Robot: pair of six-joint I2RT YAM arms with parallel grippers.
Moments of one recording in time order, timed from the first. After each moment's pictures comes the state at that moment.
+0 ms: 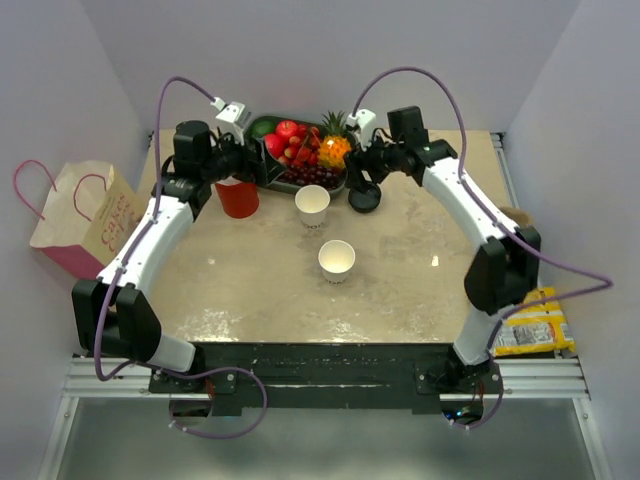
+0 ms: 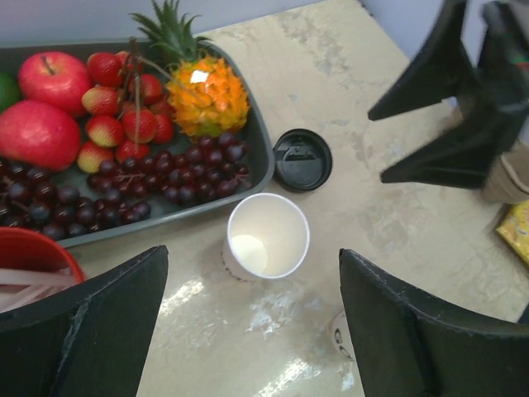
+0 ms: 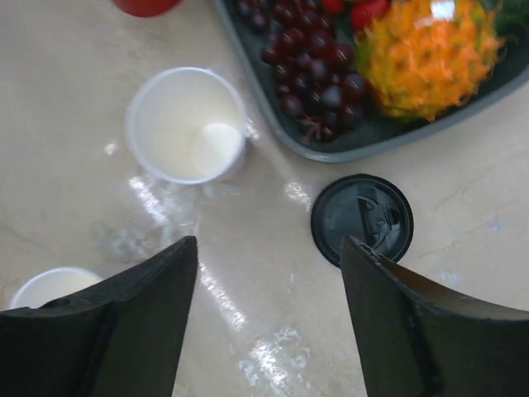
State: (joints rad) left arm -0.19 1.46 1.29 -0.14 0.55 -0.17; right arm 0.38 1.77 1.69 -0.63 -0.45 -0.34
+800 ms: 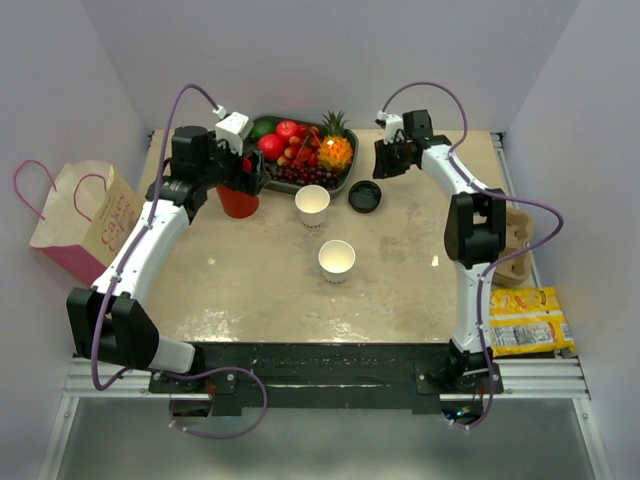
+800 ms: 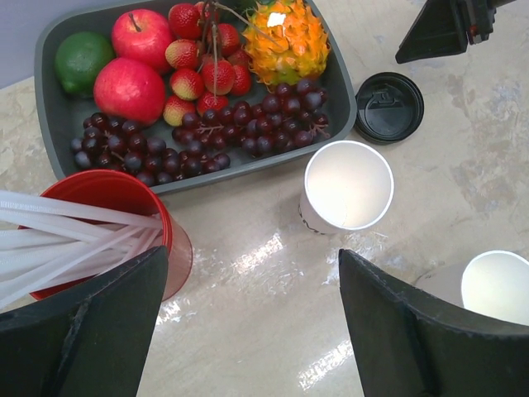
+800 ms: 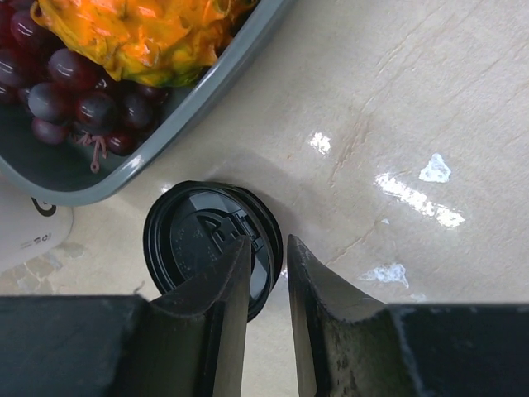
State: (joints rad) left arm -0.18 1.42 1.29 -0.33 0.37 0.09; right arm 0.17 2.25 1.97 -0.58 -0.37 -0.11
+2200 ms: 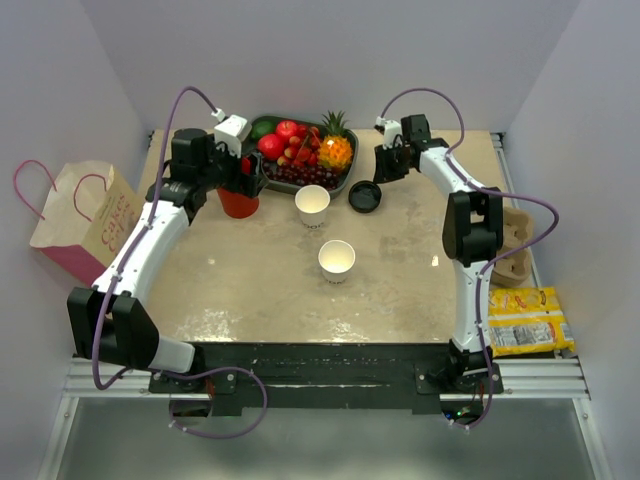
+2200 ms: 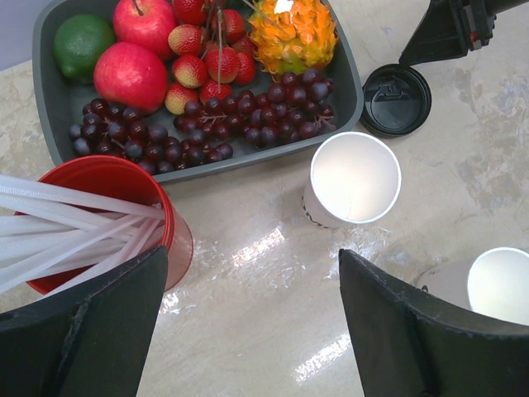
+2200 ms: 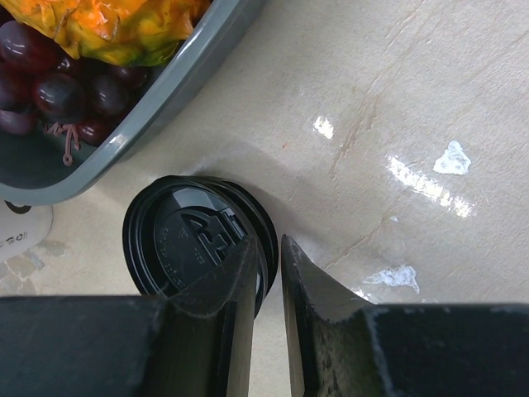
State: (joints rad) left arm -0.17 1.42 1.27 -0.33 0.36 0.08; right arm 0.17 2.30 1.96 -0.59 -0.37 -0.11
